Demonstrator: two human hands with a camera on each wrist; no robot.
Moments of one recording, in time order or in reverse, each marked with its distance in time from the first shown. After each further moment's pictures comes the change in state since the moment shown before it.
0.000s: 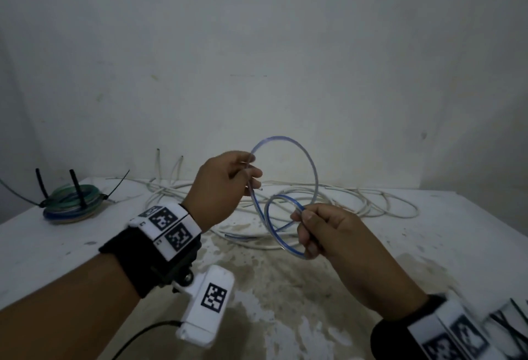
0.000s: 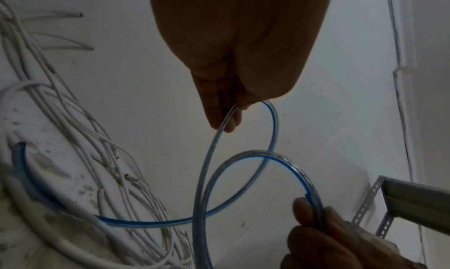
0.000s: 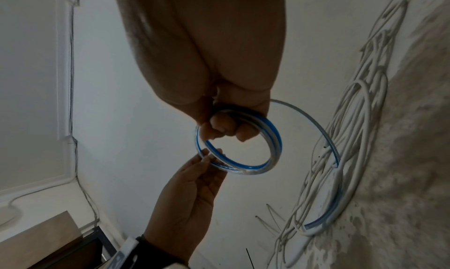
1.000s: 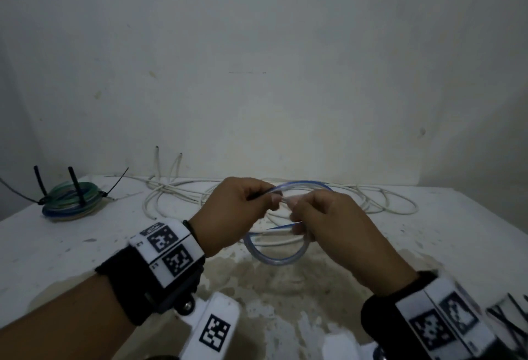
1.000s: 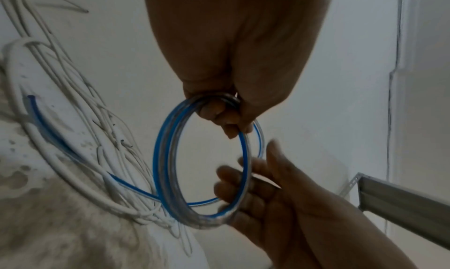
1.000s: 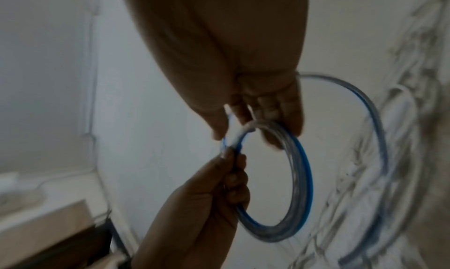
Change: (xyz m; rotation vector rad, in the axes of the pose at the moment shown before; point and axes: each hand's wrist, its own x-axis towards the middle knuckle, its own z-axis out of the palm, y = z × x) left_hand -0.036 0.008 0.005 0.199 -0.282 0.082; right_hand 0.009 -0.013 0.000 -0.357 0.054 -0.046
